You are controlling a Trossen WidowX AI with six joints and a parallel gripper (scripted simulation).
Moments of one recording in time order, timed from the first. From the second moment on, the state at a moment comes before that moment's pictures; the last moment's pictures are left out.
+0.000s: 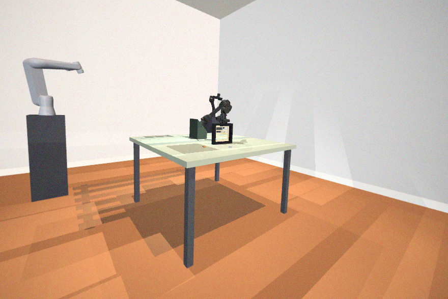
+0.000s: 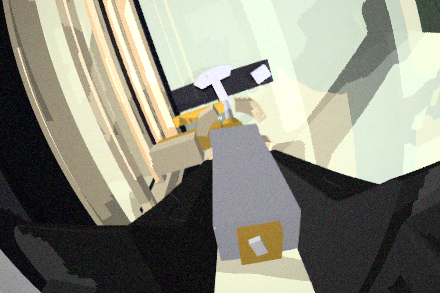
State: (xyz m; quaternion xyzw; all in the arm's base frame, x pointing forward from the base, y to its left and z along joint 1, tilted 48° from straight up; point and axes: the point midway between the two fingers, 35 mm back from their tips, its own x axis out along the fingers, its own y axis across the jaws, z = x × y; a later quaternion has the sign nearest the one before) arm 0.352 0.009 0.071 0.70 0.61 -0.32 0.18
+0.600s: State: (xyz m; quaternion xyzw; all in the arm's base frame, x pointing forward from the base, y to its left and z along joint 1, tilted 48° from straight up) arm 0.335 0.006 0.066 0.67 0.65 -0.22 0.29
